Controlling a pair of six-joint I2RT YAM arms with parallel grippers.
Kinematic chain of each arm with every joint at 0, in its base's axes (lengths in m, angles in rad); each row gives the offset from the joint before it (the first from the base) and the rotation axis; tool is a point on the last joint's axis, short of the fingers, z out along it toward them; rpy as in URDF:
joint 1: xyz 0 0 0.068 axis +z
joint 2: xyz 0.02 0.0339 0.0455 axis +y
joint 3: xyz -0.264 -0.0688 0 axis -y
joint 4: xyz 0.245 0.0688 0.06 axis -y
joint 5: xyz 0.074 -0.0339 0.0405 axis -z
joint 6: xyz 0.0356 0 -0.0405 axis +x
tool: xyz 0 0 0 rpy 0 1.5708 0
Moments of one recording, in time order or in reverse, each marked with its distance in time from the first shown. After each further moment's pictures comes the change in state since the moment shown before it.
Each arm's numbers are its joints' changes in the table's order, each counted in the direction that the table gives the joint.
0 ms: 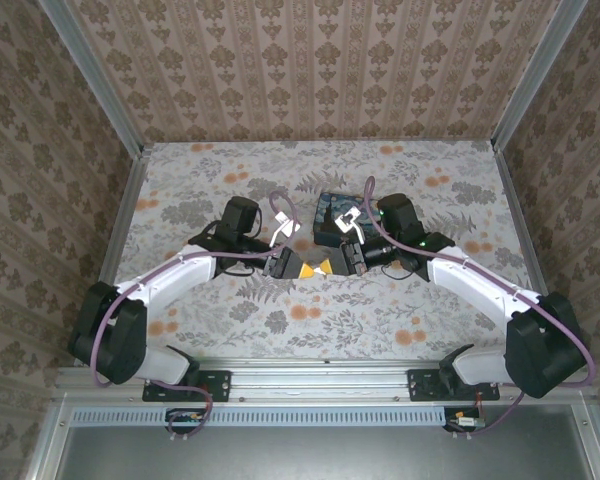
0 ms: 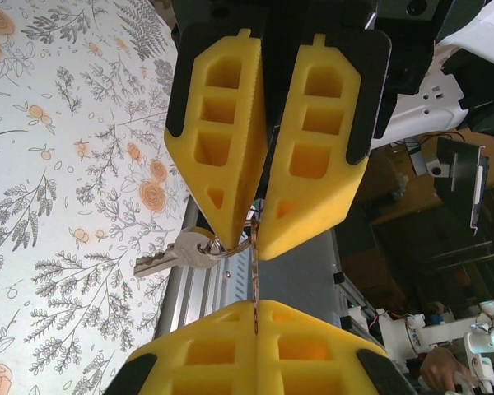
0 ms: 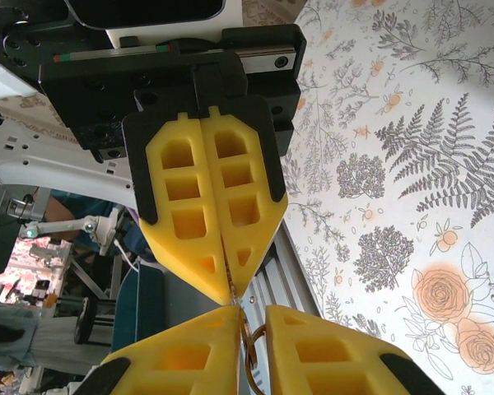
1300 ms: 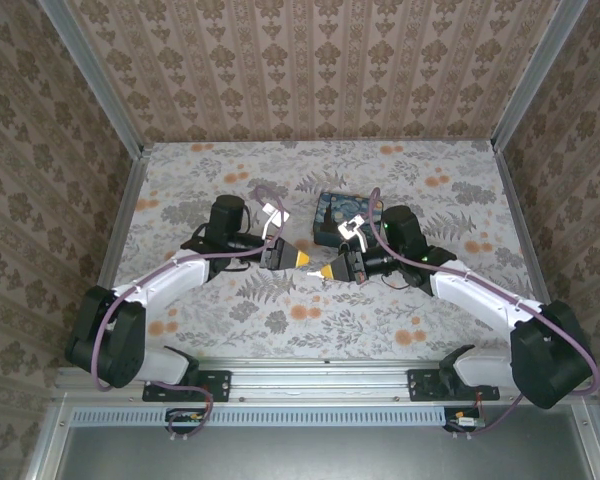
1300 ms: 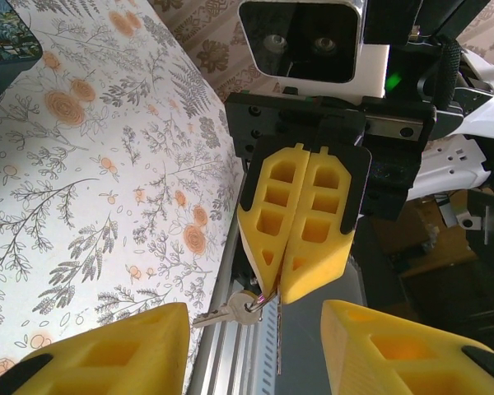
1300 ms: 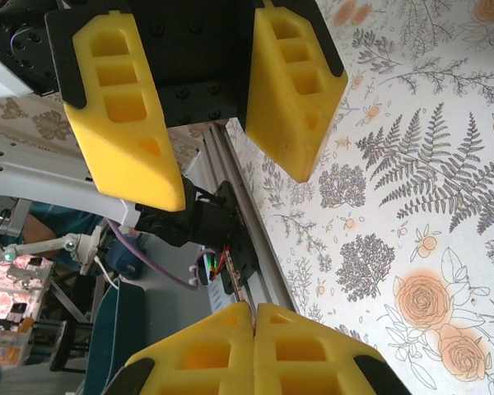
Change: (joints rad) left arm 0.069 -0.026 -0.074 0.240 -0.069 -0.158; right arm 0.009 -0.062 -0.135 0.180 0.074 0.072
